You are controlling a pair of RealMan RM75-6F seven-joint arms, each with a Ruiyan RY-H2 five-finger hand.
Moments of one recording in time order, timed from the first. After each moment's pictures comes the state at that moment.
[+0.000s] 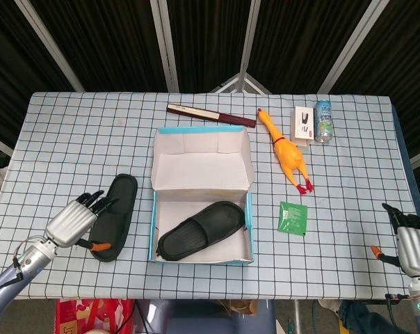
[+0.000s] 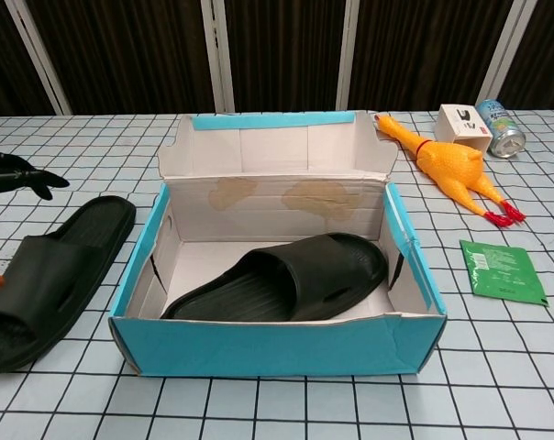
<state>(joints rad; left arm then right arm) -0.50 -1.22 0.11 -1.39 1.72 1.21 0.19 0.10 -1.09 0.10 -1.62 -1.30 1.34 -0.06</state>
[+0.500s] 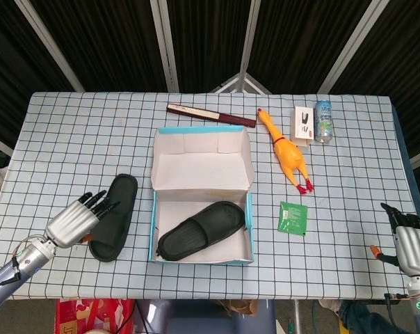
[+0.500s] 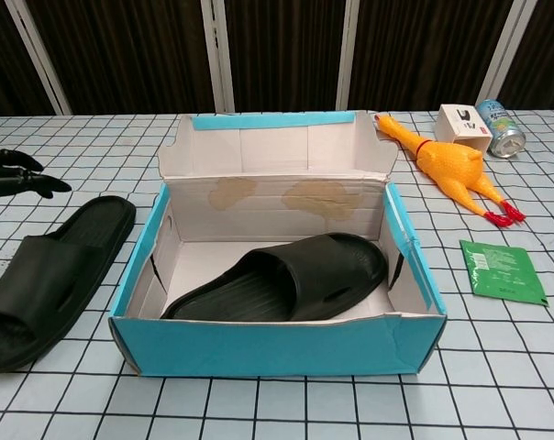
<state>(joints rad) -0.52 -1.19 0.12 -1.40 1.78 1.18 0.28 0.10 -1.09 0.09 -1.62 -1.30 1.33 -0.06</state>
